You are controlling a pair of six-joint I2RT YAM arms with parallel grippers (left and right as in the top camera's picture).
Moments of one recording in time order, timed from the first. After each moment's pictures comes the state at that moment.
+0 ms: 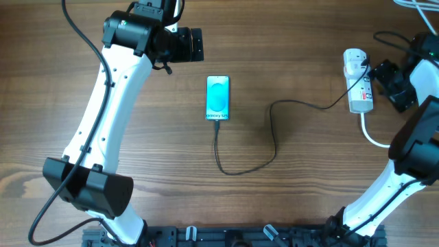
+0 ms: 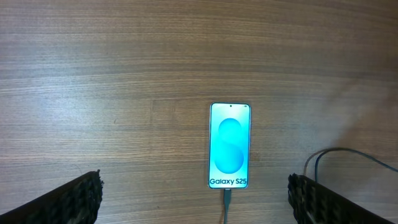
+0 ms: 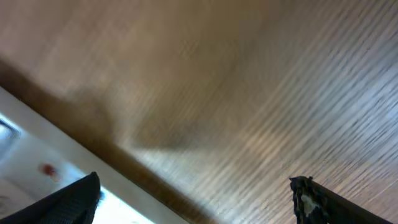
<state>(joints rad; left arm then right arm) -0.30 1.84 1.96 -1.20 -0.02 -0.31 -0.44 2.13 1.56 -0.75 0.06 0.48</state>
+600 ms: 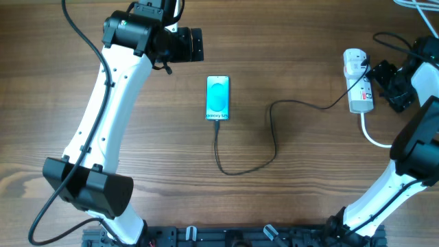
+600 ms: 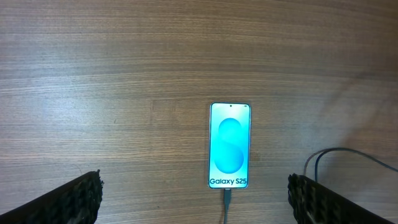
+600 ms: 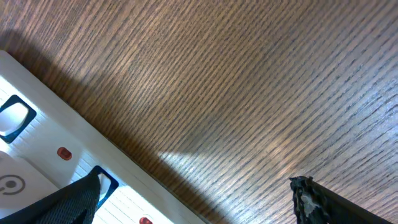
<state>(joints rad) -0.30 1.84 1.96 -1.20 -0.02 -0.31 -0.46 2.13 1.55 -0.73 -0.05 0.42</state>
